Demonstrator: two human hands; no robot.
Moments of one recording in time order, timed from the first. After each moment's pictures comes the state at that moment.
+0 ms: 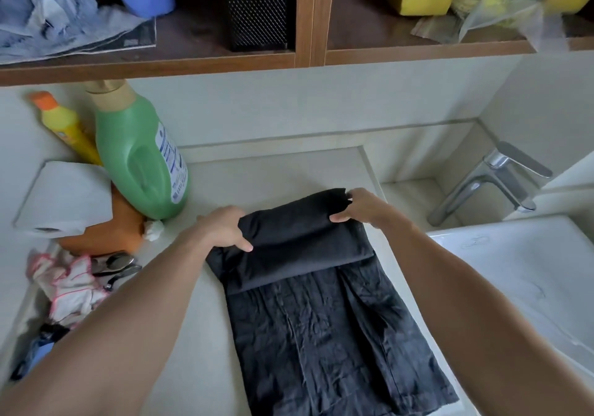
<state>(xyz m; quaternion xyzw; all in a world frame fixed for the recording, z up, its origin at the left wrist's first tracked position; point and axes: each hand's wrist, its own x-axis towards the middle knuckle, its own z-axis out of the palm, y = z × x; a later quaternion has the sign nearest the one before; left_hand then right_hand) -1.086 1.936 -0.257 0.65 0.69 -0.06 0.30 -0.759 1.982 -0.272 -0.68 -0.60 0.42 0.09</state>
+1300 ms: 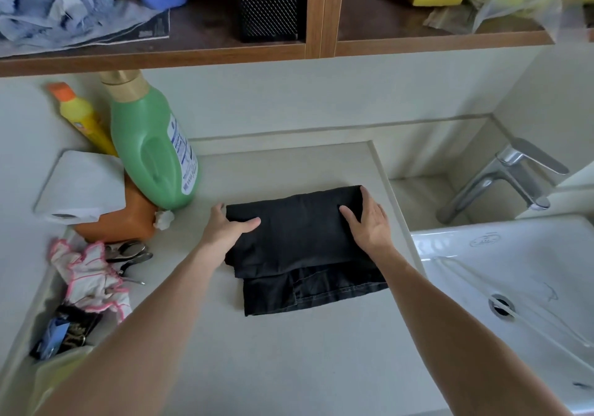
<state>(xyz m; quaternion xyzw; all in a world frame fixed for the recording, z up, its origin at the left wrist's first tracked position) -1.087 1.897 -0.286 0.35 0.73 0.35 0.47 -0.775 1.924 -0.321 -0.70 -0.63 0.23 0.22</state>
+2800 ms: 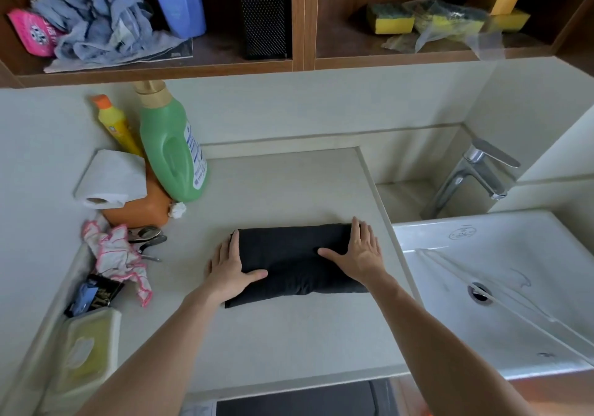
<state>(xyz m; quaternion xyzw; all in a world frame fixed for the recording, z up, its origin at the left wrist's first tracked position) -1.072 1.774 -0.303 0.59 0.75 0.06 0.29 -0.774 1.816 -0.304 -0.72 -0.65 0.25 0.07</state>
